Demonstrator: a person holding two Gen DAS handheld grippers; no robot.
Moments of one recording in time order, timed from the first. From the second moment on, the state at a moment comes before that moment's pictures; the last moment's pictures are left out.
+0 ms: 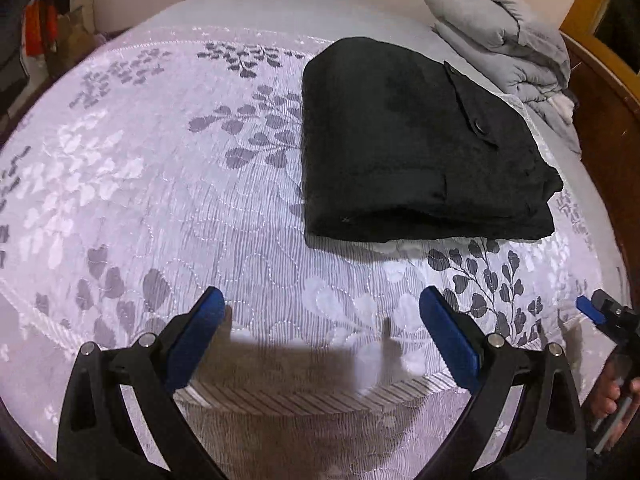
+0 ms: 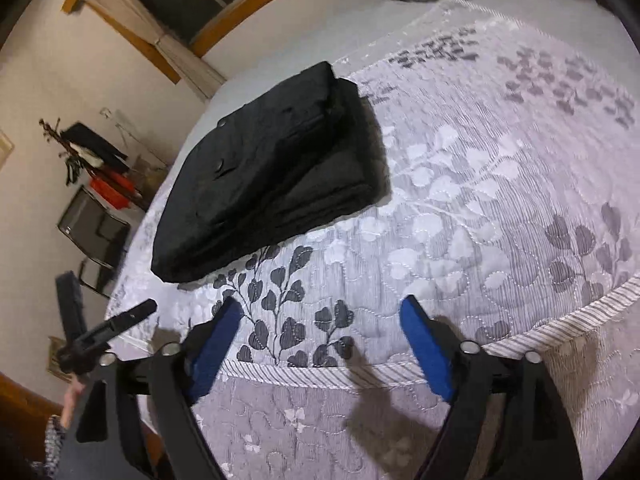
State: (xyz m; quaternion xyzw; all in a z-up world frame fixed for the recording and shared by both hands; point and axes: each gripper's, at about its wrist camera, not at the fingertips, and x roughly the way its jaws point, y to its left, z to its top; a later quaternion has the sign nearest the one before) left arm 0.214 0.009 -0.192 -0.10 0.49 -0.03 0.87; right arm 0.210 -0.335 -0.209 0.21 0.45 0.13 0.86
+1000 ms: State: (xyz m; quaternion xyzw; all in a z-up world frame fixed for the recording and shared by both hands) left arm 0.160 -0.008 -0.129 -0.02 0.46 0.01 0.89; right arm 0.173 -0.264 -0.144 0.07 0.43 0.07 0.90
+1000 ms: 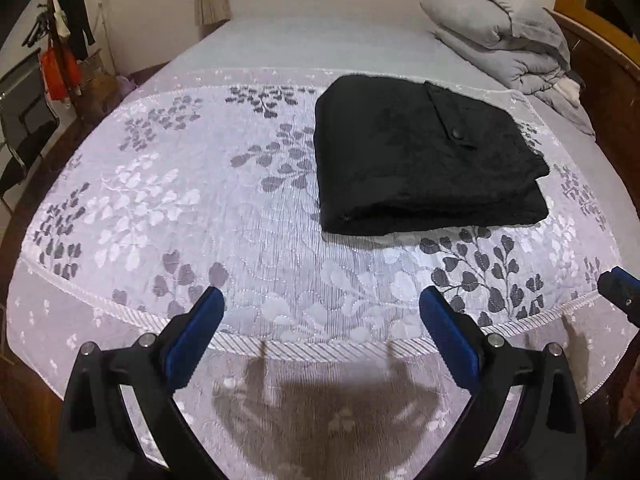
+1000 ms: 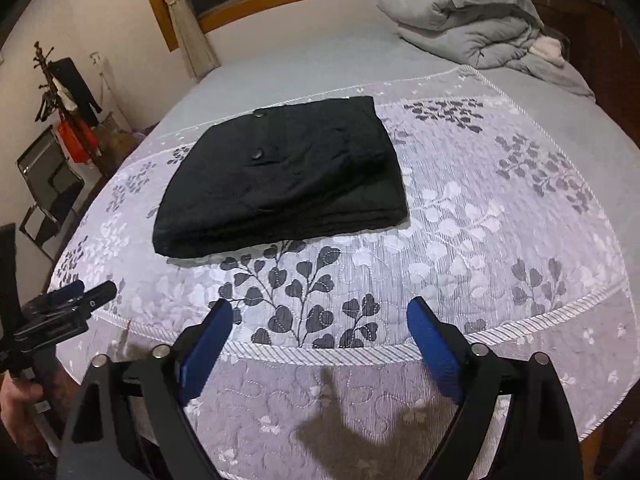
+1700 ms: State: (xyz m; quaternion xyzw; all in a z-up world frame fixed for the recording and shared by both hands) left arm 0.113 -0.027 -0.054 0.00 0.40 0.00 0.92; right arm 0.139 -0.238 -0.092 0.05 0.41 0.07 0.91
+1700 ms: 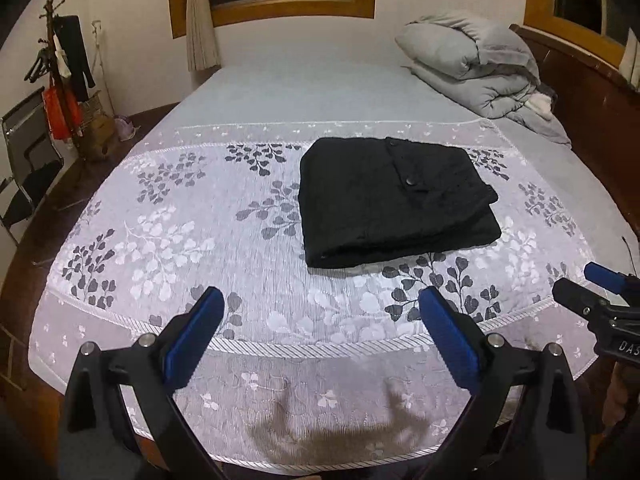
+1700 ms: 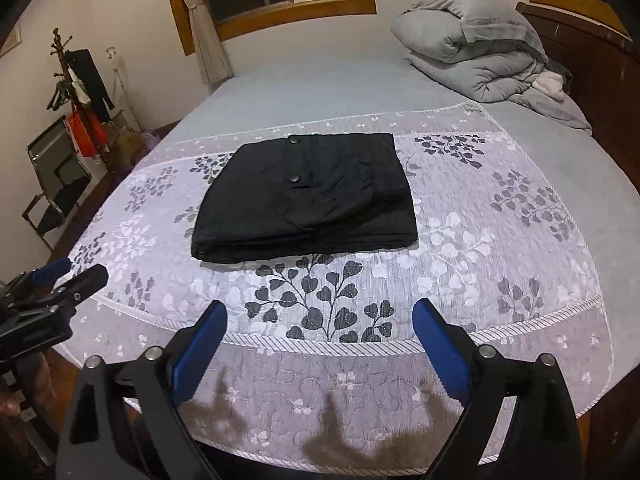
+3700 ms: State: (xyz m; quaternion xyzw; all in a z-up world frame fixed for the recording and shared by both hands) left arm 0.093 -0.039 -0.036 0.00 0.39 -0.03 0.92; right arm 0.126 -0.228 -0.076 0.03 0.40 0.07 0.91
